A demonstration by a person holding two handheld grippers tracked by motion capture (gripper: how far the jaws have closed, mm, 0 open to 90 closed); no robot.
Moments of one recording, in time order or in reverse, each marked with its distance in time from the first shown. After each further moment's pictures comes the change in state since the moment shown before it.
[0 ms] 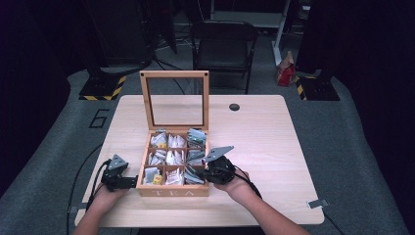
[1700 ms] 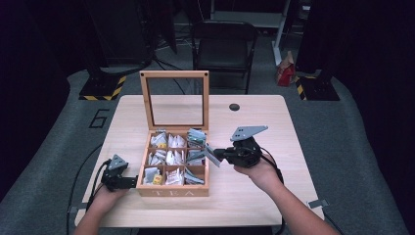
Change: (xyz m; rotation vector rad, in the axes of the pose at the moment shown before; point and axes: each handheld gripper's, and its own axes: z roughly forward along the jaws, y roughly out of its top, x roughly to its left) left arm -0.001 0.000 0.001 -0.008 0.006 -0.003; right arm -0.021 0.029 -0.095 -0.139 -0.050 0.035
